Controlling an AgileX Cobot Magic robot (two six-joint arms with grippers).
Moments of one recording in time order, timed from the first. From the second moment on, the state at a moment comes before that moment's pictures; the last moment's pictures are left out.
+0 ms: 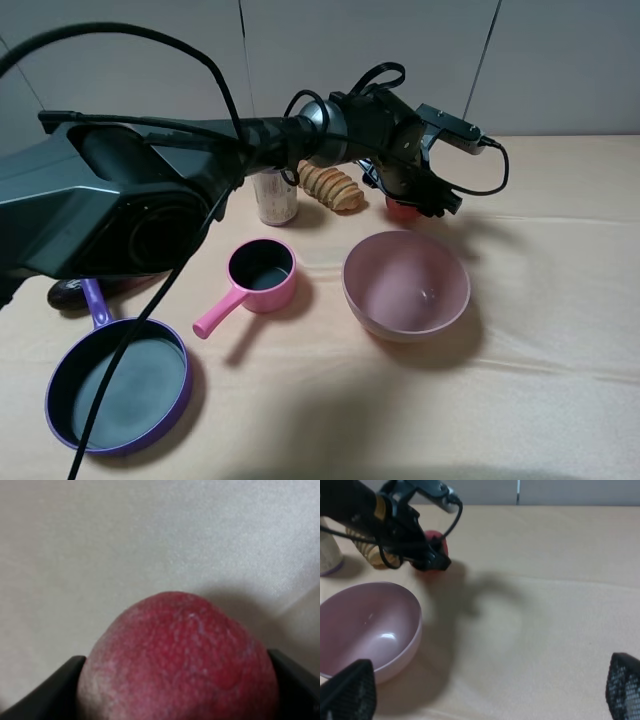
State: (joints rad) left arm -0.83 2.63 -2.28 0.25 0.57 -0.27; right arm 0.21 -0.01 -0.50 0.00 1.02 0.09
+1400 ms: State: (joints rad) left arm -0.83 2.00 -1.74 0.16 0.73 -0.27; right arm 0.21 -0.01 -0.50 0.00 1.02 0.09
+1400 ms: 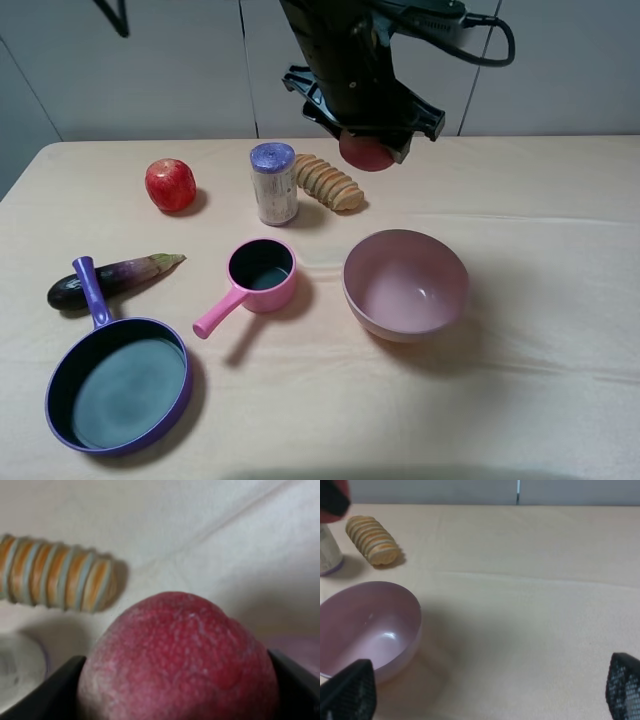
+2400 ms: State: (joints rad) left arm -0.73 1.29 -1.11 0.21 0.67 -0.26; right arm 0.21 -0.01 -0.50 0.00 1.02 0.09
